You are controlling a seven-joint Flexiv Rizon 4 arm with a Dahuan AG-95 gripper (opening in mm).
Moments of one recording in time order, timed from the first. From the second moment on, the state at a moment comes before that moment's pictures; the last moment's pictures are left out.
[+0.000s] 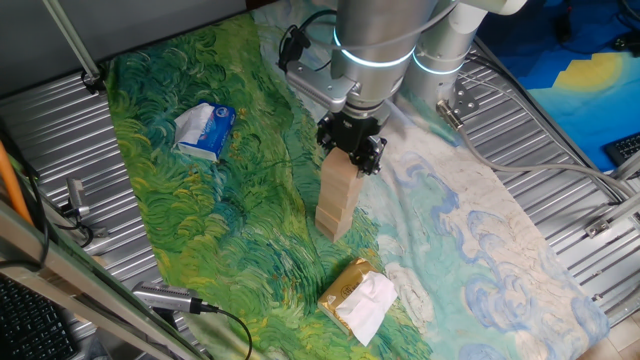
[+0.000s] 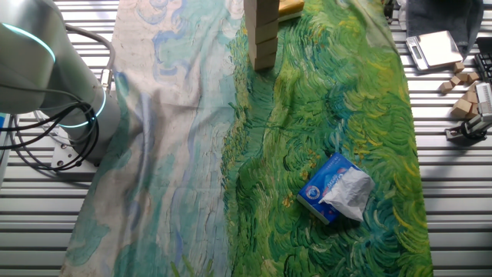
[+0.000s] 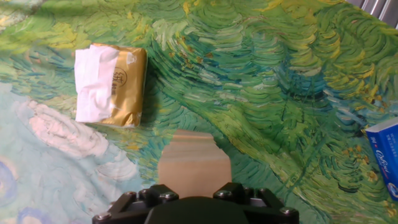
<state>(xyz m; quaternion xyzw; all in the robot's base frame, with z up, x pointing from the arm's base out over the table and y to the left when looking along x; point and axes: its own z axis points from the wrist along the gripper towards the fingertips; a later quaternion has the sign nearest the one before) 0.385 0.212 0.270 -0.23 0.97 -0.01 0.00</state>
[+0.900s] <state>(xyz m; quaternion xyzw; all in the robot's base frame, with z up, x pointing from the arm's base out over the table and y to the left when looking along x) 0.382 0.221 0.295 -0.23 0.97 -0.01 -0.02</state>
